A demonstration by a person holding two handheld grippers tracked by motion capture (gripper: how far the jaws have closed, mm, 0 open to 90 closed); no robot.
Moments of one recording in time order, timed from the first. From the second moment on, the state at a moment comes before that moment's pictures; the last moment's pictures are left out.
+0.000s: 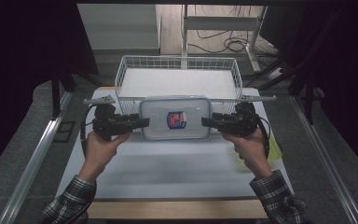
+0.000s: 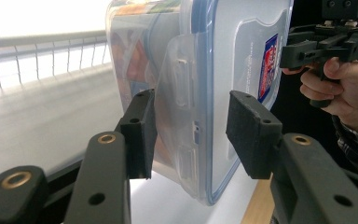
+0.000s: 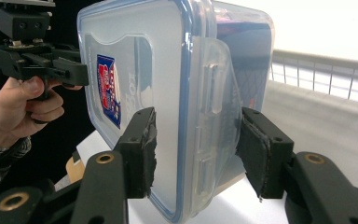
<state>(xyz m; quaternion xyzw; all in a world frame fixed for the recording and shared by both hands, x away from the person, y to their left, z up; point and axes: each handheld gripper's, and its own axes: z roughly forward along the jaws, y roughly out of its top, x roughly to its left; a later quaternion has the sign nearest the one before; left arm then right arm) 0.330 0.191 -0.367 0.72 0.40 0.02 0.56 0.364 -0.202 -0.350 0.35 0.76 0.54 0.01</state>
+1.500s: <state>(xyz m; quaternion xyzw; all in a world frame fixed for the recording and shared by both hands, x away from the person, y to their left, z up) 0.417 0.195 -0.311 0.71 0.41 0.03 0.57 0.452 -0.195 -0.305 0.38 0.73 0.57 0.00</state>
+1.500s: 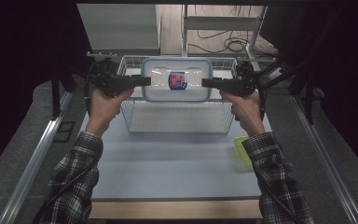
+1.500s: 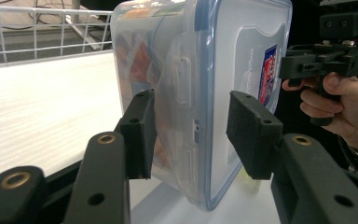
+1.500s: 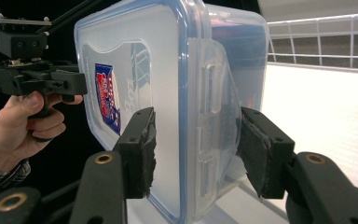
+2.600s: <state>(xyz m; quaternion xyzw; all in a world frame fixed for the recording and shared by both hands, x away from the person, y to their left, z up) 0.434 0.184 -0.328 0.72 0.42 0.08 0.55 0.463 -0.189 -0.309 0.42 0.73 0.54 0.06</state>
